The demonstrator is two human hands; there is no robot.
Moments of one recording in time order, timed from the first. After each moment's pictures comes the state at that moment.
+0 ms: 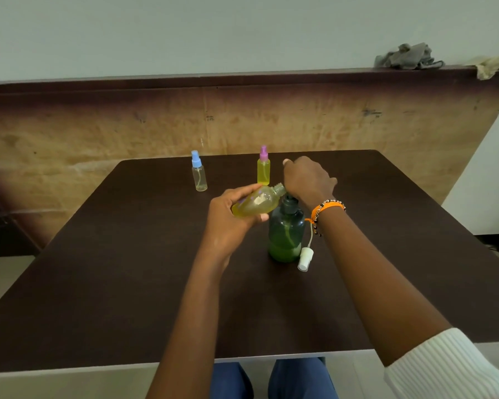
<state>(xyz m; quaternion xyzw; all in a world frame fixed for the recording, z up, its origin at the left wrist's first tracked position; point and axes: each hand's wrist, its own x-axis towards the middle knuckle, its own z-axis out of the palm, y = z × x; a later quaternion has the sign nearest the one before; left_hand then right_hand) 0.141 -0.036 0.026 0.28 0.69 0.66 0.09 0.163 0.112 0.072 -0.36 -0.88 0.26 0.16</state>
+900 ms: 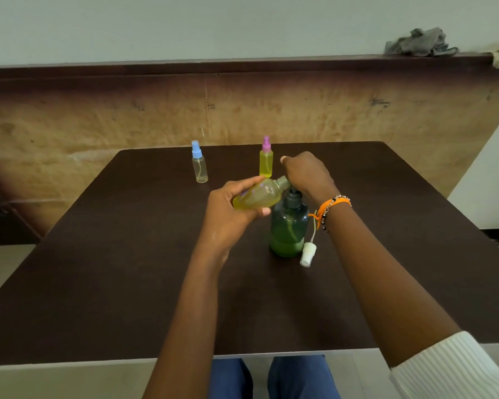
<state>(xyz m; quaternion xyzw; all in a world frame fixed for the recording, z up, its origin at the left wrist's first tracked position) 0.136 -0.036 0.024 0.27 0.69 0.66 0.10 0.150 0.117 0.061 -0.35 -0.86 0.35 0.13</state>
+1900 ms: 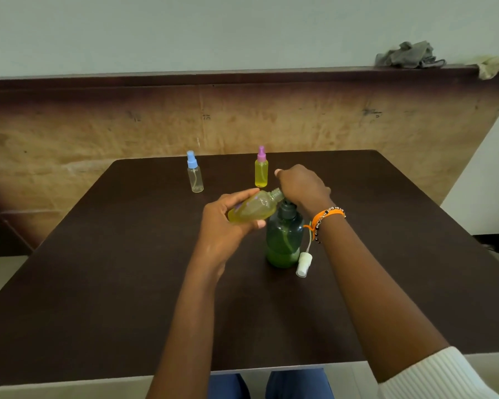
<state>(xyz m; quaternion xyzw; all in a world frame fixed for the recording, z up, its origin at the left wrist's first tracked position) 0.138 -0.034 0.022 0.26 0.68 0.68 0.12 0.157 0.115 0.068 -0.37 -0.87 0.32 0.09</state>
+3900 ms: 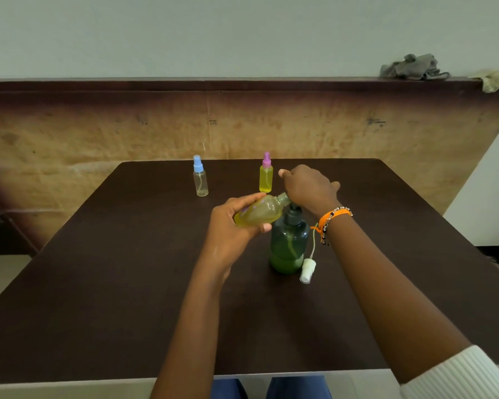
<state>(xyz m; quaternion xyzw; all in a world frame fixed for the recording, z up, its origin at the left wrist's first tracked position) 0.137 -0.032 0.025 0.27 0.67 0.68 0.13 0.154 0.121 0.072 -0.33 -0.91 0.22 0.12</state>
